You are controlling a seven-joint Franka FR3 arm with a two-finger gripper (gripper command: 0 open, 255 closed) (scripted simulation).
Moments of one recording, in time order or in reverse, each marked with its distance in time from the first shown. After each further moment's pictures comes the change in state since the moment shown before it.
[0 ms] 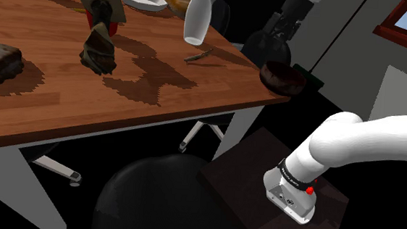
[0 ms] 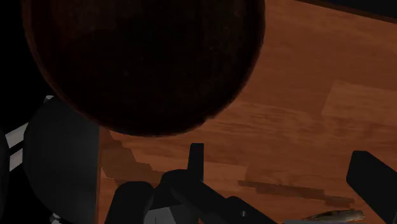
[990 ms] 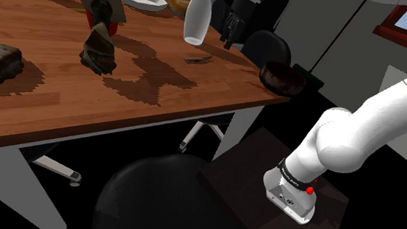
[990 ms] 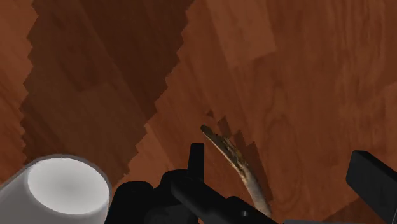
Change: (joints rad) arm 0.298 0.478 -0.202 0.244 0.046 0.208 -0.945
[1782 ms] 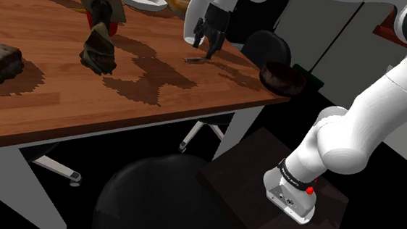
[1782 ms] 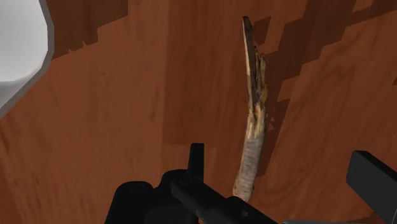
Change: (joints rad) arm 0.100 0.181 0.007 0.073 0.067 0.075 -0.424
